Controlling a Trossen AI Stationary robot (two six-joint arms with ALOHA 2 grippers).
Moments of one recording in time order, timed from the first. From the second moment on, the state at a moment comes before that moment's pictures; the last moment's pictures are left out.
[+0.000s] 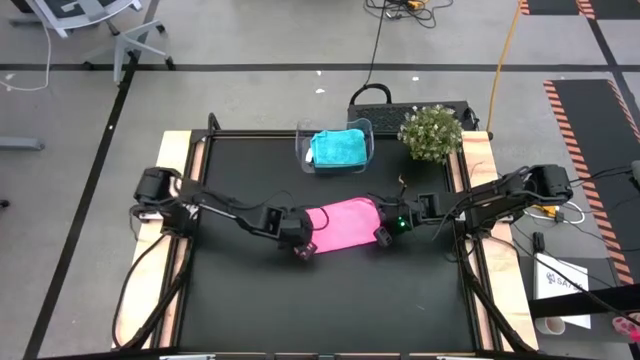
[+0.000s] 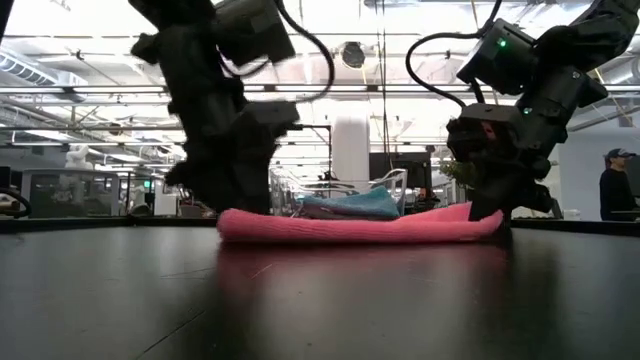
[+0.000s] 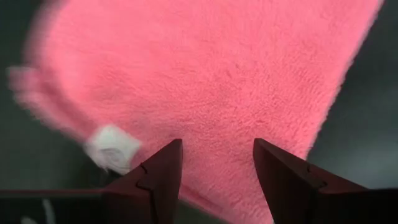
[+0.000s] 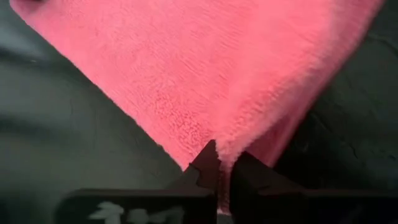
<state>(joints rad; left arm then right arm) -0.14 1.78 1.03 -0.39 -0.10 -0.92 -0.01 1.32 0.43 -0.05 -0.08 0.87</state>
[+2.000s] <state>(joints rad) -0.12 1.80 1.04 -0.41 -0.06 -0.93 -0.03 1.50 0.95 -0.43 -0.05 0.61</state>
